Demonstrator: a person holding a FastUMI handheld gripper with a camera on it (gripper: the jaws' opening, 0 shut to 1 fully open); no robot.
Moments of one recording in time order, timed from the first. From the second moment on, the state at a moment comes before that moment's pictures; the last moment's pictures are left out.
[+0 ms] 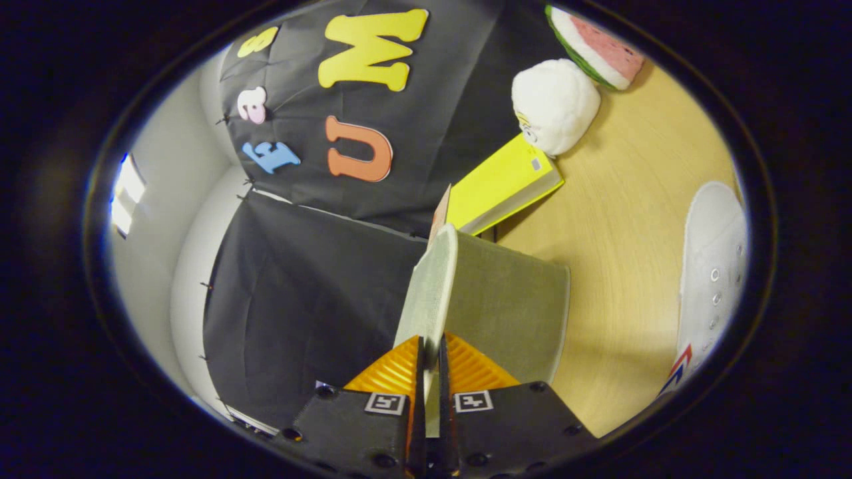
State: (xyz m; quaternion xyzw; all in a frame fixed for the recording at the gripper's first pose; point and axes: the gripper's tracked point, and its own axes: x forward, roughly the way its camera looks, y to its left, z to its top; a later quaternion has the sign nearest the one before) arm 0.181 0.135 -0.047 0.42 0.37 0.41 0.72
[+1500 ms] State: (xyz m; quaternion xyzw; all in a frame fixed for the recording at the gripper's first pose) arm 0.164 0.355 0.136 0.33 0.33 0.40 0.79
